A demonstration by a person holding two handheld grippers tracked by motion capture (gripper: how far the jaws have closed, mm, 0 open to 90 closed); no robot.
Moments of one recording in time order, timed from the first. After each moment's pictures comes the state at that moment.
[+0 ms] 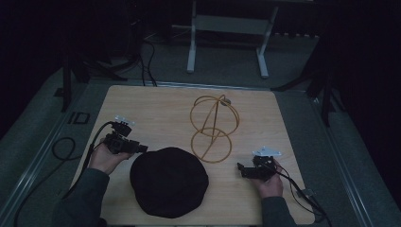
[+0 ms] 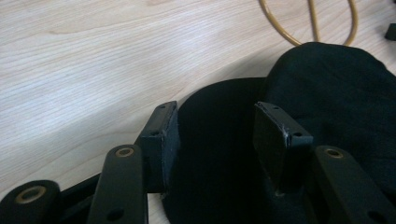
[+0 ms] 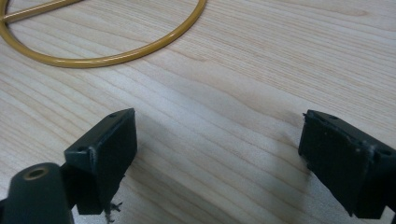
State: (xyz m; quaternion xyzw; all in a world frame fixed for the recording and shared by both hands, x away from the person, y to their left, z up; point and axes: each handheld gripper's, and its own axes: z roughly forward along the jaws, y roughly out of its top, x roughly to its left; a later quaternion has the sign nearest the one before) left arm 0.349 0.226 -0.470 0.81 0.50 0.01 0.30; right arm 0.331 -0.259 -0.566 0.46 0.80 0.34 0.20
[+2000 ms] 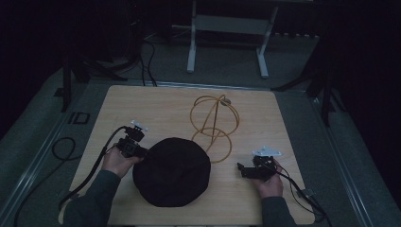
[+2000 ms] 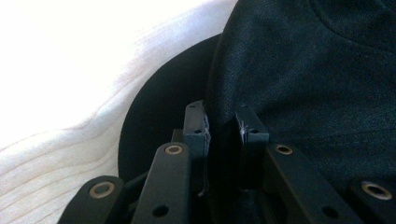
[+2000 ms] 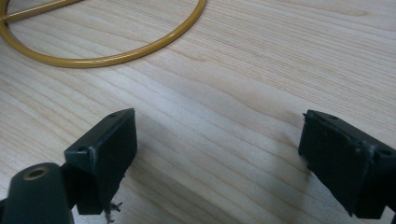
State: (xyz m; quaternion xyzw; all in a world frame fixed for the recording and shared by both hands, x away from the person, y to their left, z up) left arm 0.351 0.197 -0.481 0.83 0.49 -0.02 0.27; right arm 0.331 -0.259 -0.566 0.46 0.80 0.34 0.20
